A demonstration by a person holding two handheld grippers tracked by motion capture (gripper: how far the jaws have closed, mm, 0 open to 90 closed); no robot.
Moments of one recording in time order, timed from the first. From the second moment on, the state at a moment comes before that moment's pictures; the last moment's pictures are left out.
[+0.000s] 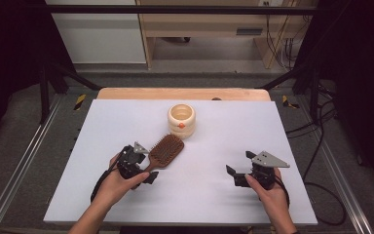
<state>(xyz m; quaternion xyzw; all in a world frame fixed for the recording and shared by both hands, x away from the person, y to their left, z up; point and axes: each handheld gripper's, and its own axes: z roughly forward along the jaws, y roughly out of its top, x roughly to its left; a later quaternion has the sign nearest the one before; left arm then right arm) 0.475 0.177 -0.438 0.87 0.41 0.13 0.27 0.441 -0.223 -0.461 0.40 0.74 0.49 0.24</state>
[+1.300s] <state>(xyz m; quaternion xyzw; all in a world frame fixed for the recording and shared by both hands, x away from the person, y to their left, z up) 0.497 0.167 -0.447 0.88 0.40 0.09 0.23 0.442 -0.222 -0.462 0.40 0.74 0.49 0.23</state>
